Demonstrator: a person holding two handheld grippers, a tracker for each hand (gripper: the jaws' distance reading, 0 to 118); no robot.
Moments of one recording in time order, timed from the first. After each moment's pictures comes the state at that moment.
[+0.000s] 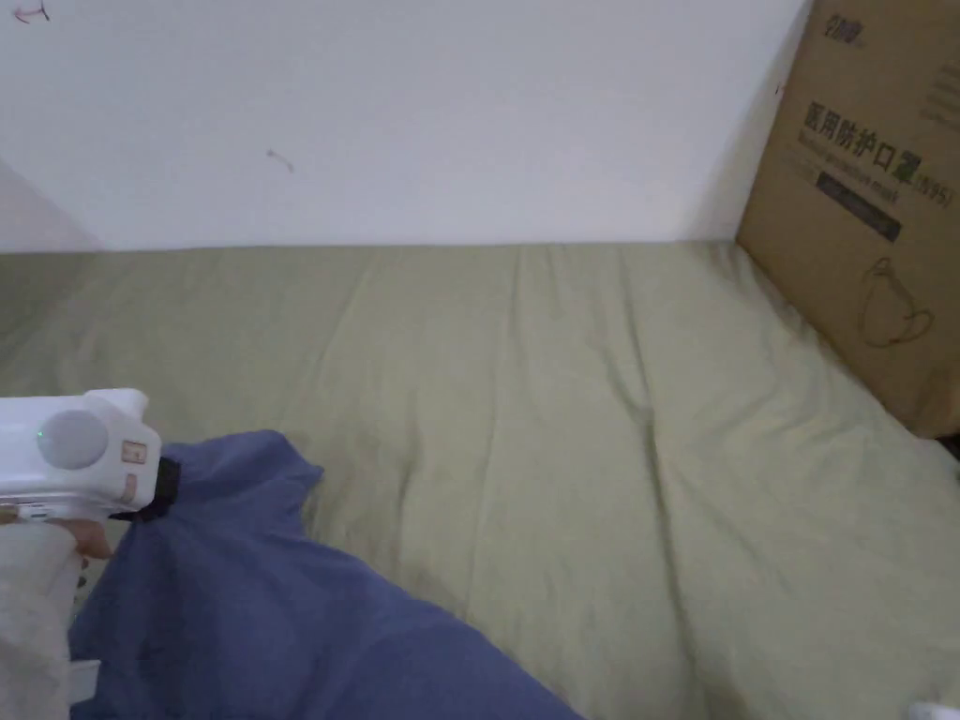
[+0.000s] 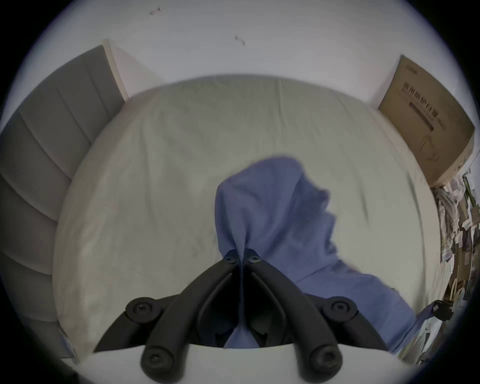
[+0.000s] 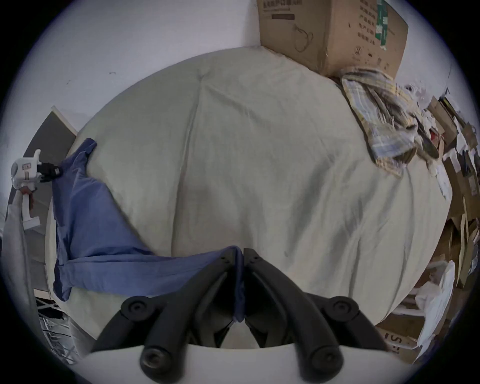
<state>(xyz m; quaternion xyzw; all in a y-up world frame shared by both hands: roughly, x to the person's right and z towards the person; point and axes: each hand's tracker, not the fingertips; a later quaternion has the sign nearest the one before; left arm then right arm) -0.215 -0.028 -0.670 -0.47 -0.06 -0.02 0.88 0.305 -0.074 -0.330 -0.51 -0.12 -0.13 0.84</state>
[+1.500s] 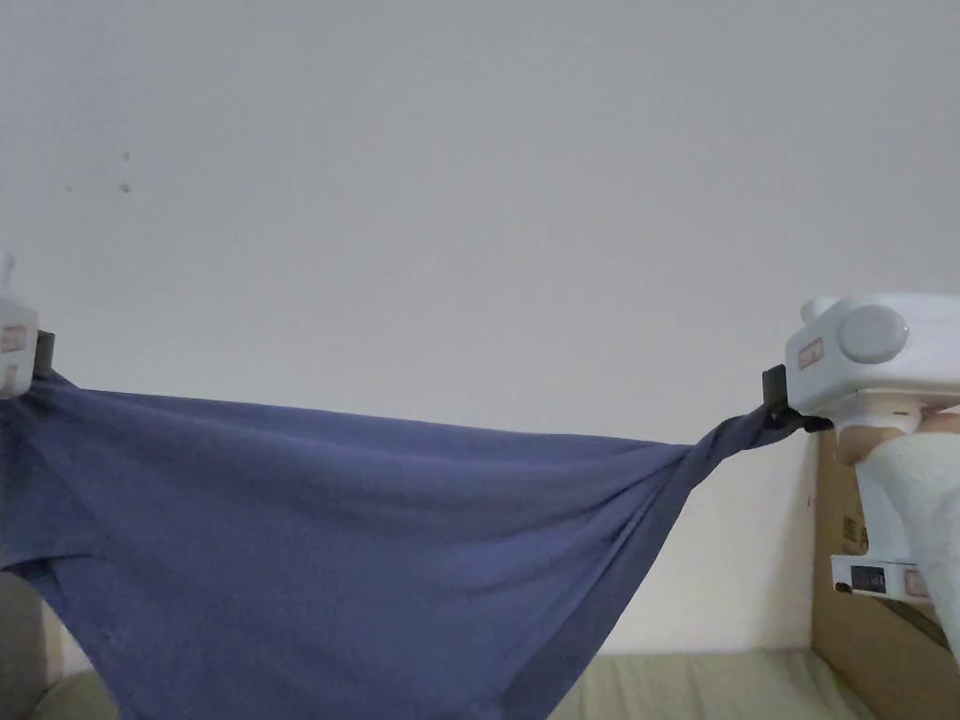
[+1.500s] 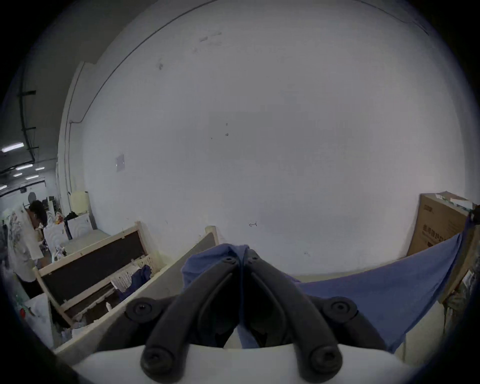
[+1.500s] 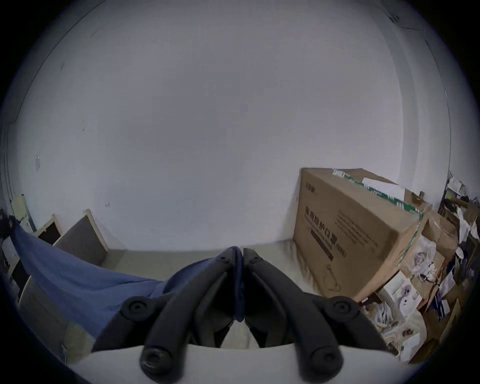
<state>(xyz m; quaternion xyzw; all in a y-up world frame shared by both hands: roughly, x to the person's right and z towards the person) -0.279 0.392 -0.631 -0.06 0.13 -0.05 0.99 0.319 0.379 -0.632 -0.17 -0.10 -0.05 0.98</state>
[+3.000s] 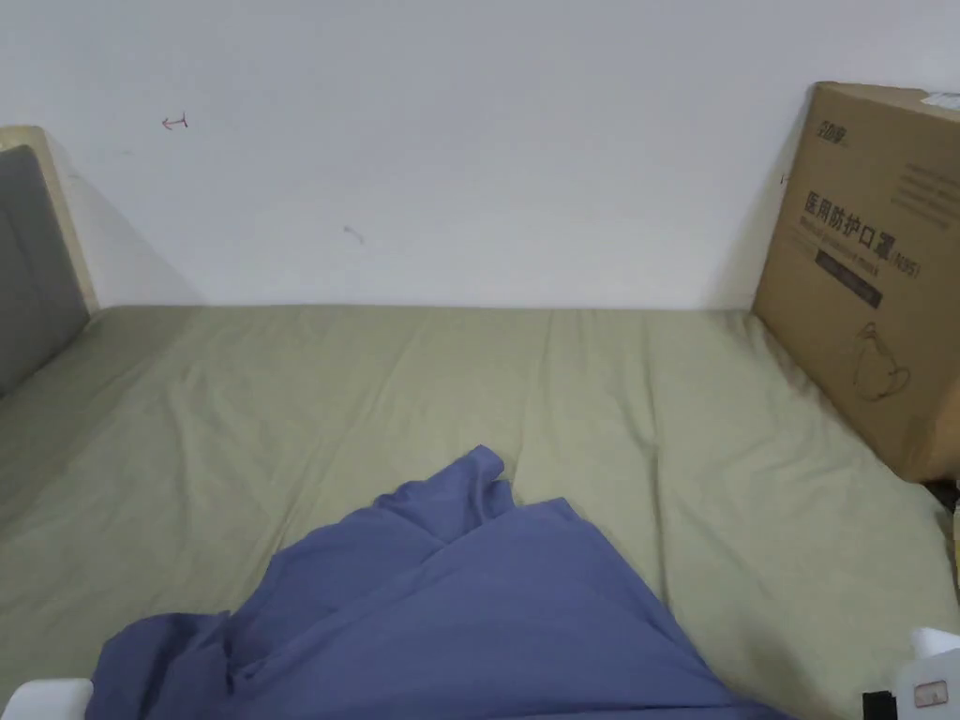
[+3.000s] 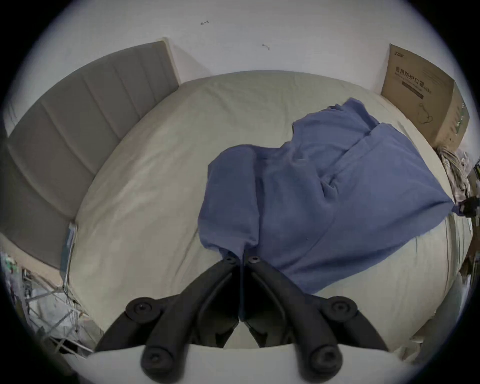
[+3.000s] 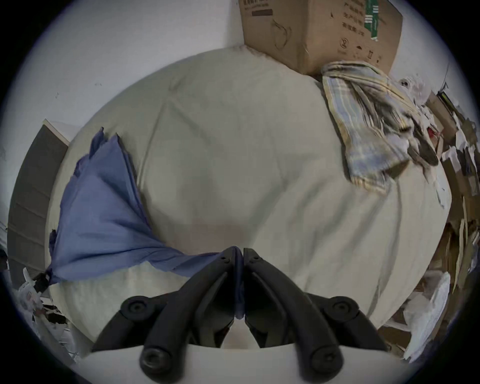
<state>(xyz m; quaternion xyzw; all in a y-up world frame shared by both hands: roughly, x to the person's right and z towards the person) -0.273 -0.091 -0.356 -0.46 0.03 -0.04 0.89 0.397 -0.093 -0.330 -0.52 -0.14 -0.15 0.83</state>
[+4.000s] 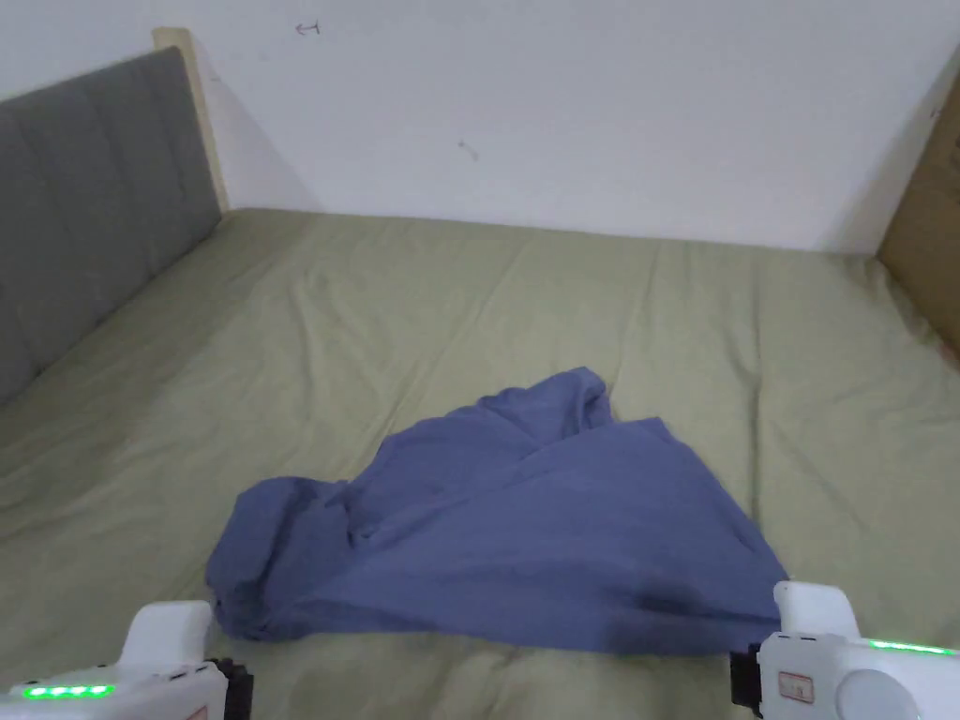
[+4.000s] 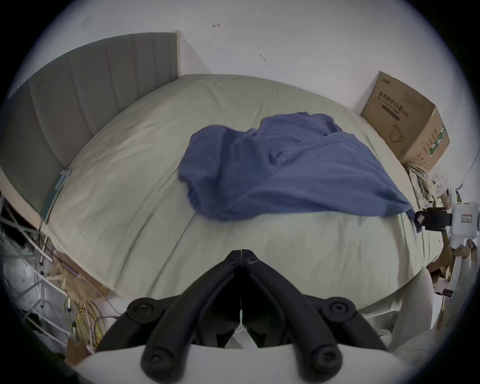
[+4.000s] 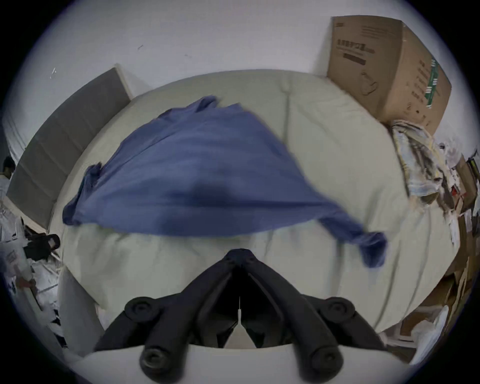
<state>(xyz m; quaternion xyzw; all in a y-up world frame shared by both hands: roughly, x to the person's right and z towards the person) -0.267 -0.084 -0.245 -0.44 0.00 0.06 0.89 0.189 -0.083 -0.285 -0.48 0.02 -0.05 0.87</state>
